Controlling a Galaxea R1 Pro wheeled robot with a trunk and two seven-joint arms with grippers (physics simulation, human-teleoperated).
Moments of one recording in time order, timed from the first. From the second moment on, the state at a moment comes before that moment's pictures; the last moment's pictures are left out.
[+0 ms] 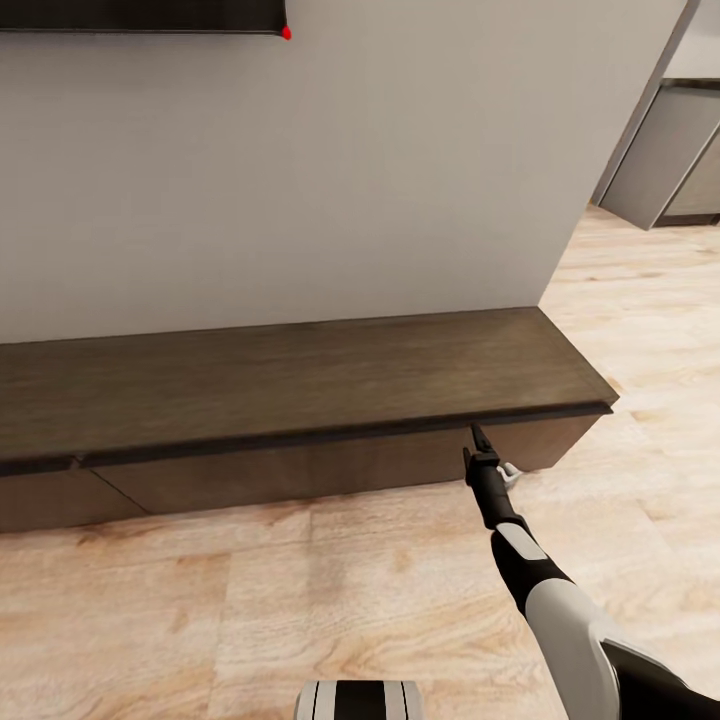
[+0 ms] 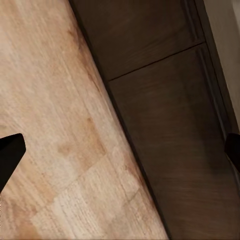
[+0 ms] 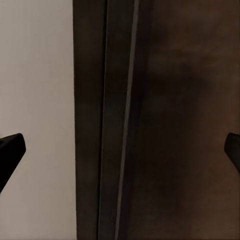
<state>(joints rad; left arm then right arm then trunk) 0.33 -0.11 1.39 -1.57 0.89 0.93 -0.77 -0.82 0.04 -0.38 -0.33 -1.11 0.07 0.83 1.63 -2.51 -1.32</state>
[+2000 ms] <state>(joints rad) 0.33 -0.11 1.39 -1.56 0.89 0.91 -0.77 -0.82 0.04 -0.37 -0.34 -1.10 0.07 0.84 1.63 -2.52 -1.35</state>
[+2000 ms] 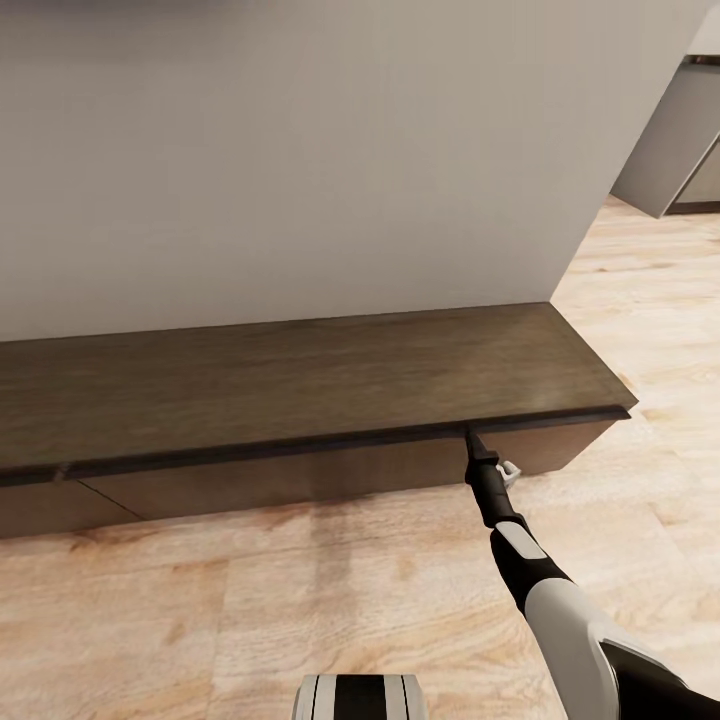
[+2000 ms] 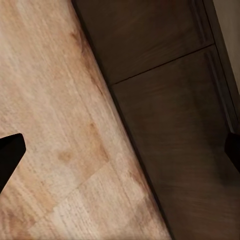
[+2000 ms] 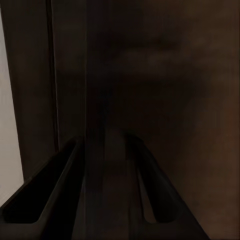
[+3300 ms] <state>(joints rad) 0.33 -0.11 1.39 -1.56 0.89 0.91 -0.77 -0.82 0.04 -0.37 -0.36 -1.10 0.07 0.83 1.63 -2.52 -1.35</state>
